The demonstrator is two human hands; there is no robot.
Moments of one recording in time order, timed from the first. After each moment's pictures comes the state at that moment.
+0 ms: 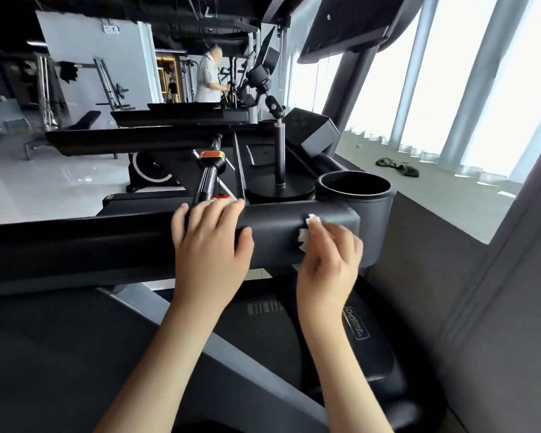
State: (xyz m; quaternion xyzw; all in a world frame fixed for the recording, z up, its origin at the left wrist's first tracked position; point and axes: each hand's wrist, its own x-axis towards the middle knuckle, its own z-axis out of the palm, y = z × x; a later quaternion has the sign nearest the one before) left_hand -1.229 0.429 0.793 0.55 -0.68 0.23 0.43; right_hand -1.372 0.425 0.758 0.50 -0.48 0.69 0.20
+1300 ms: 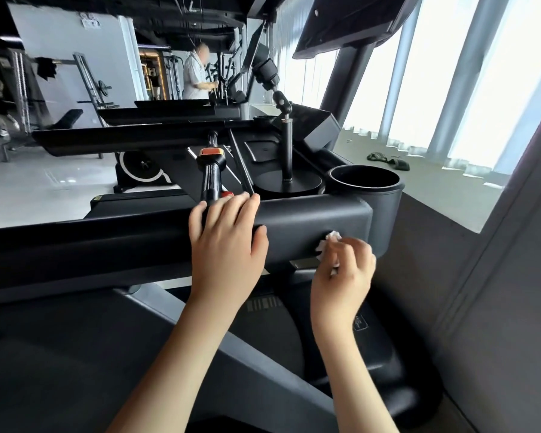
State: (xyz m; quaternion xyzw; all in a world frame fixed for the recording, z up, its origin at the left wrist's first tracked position) left_hand -1.220 0.428 0.792 0.53 -0.71 0.22 0.41; right_hand -1.364 0.427 0.730 0.45 -0.56 0.67 0.20
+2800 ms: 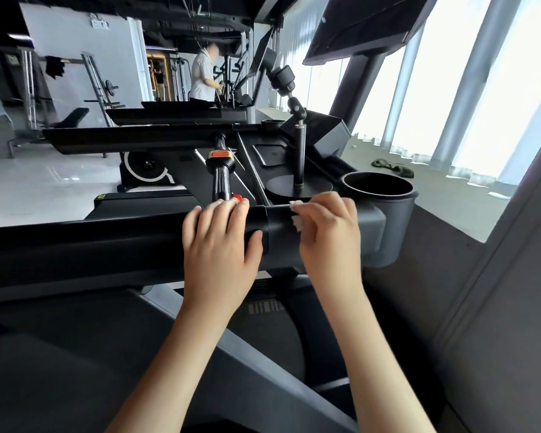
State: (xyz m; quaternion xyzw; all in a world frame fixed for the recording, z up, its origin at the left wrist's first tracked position) left_hand -1.196 0.433 0.790 0.55 -0.69 0.24 0.41; right_hand -1.344 0.422 0.802 0.63 -0.49 0.57 0.20
